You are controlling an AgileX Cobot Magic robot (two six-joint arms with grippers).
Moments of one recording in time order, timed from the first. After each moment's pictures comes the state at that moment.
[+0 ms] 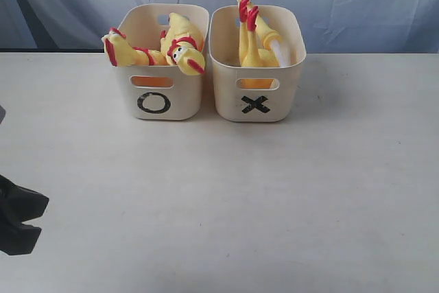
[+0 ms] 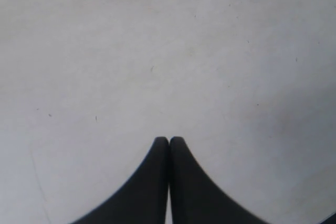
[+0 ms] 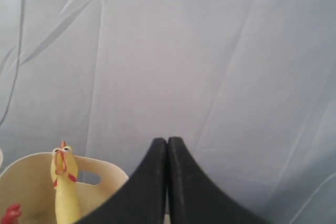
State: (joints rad) left arm -0.42 0.84 -0.57 -0.22 0.79 0.17; right arm 0.53 1.71 -1.43 1.58 -0.58 -1.76
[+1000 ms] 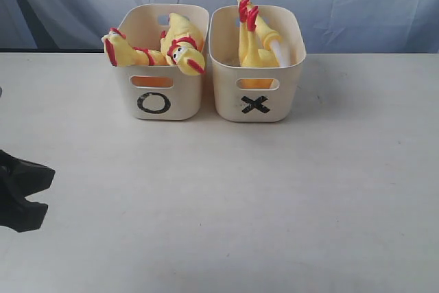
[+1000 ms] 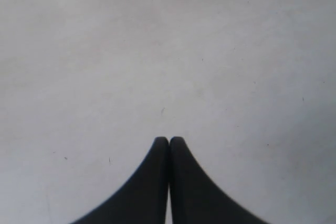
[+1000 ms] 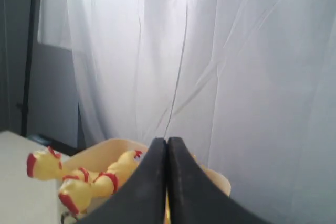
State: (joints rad) left arm -0.42 0.84 -0.57 -0.21 0.67 0.19; right arm 0.53 0.59 -0.63 1.66 -0.06 -1.80
